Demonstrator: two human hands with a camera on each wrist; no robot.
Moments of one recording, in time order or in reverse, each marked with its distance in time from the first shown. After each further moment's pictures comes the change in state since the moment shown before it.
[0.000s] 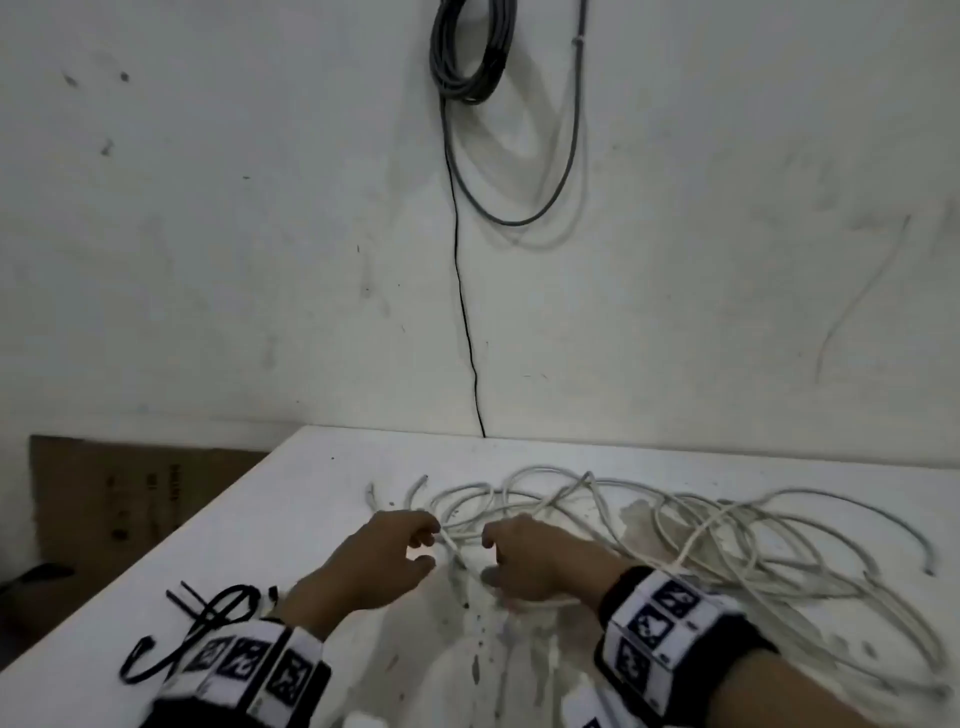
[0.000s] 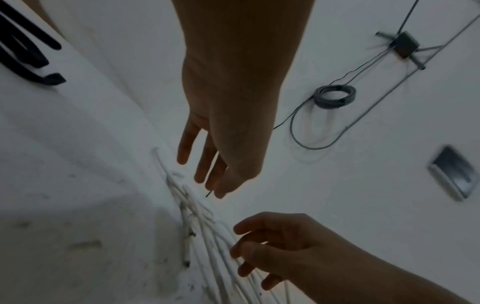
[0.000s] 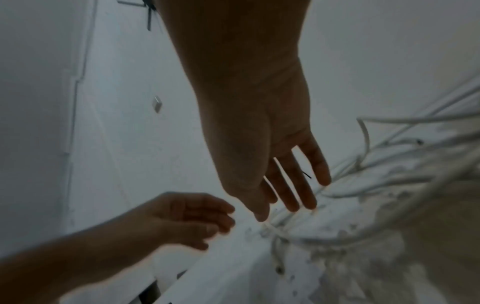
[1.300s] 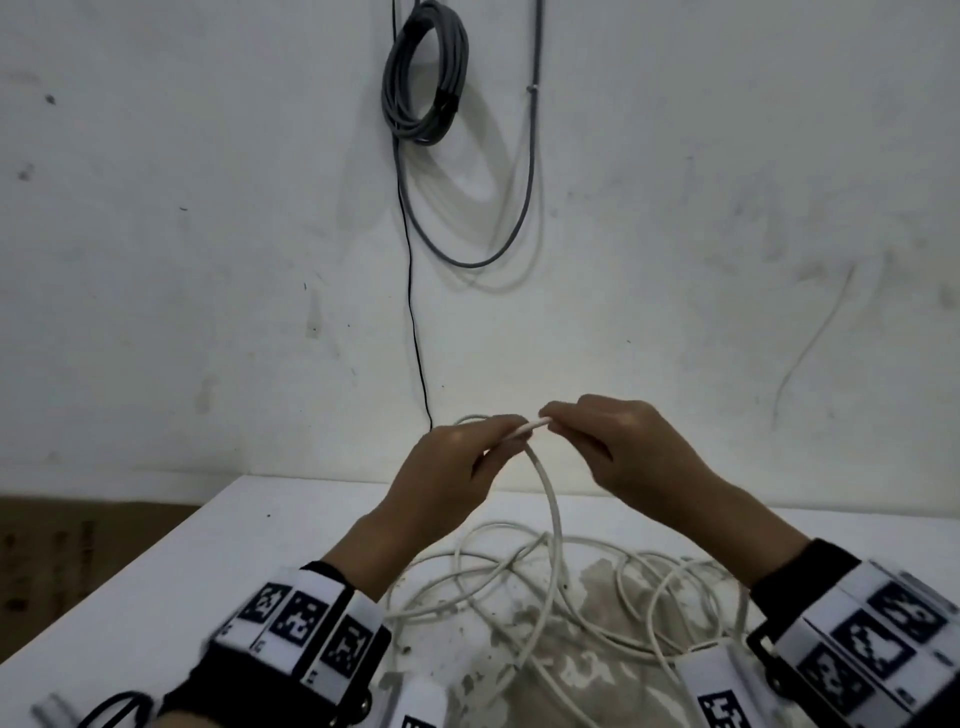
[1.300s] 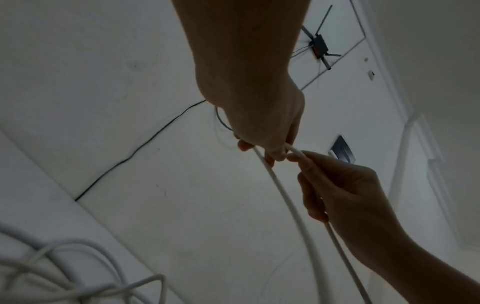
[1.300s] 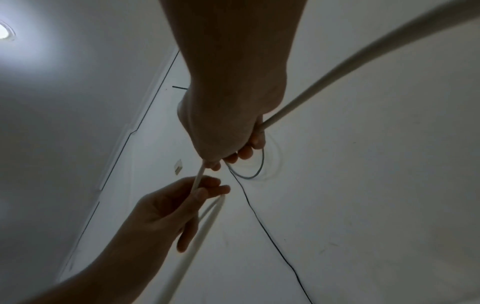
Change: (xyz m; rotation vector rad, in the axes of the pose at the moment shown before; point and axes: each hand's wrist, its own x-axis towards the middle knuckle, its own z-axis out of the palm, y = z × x) left_hand 0.096 0.127 -0.042 -0.130 0.569 0.656; right_hand -0.063 0.082 -0.139 -0.140 0.983 -0.395
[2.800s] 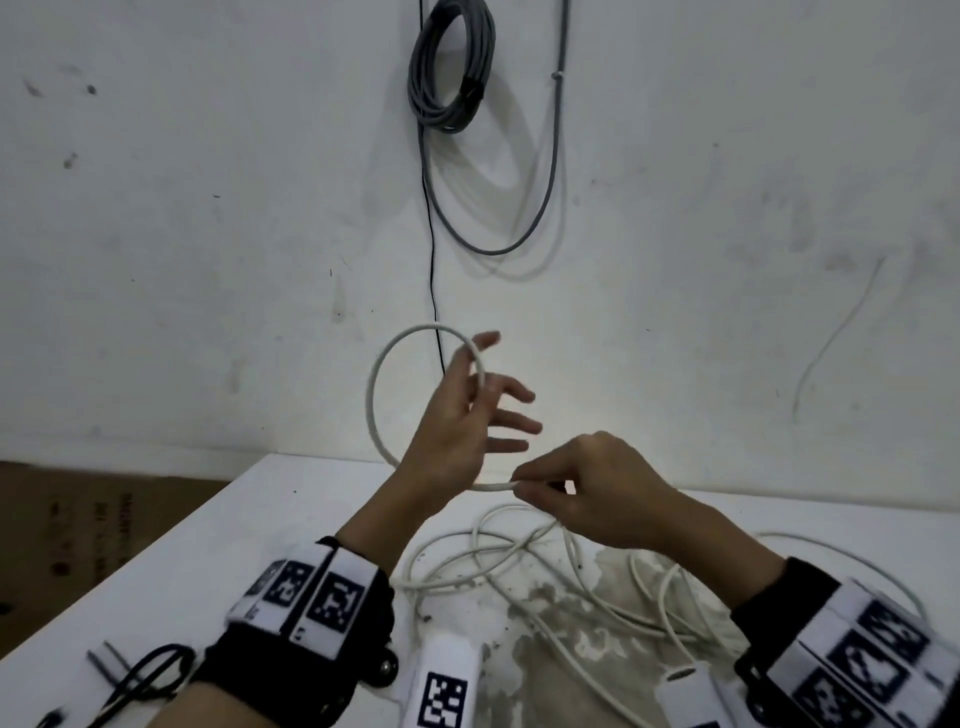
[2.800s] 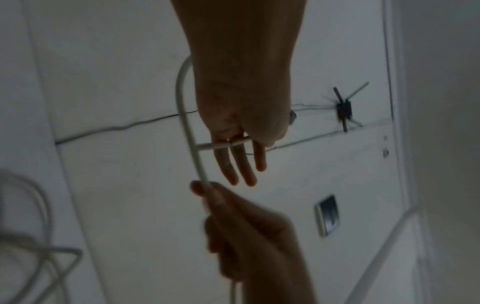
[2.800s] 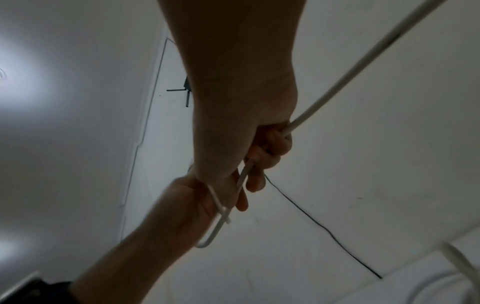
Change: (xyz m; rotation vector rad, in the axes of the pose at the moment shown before) left_hand 0.006 0.034 -0.024 -0.735 0.101 -0.496; right_hand -0.007 -0.050 0.014 0.137 -0.385 0.238
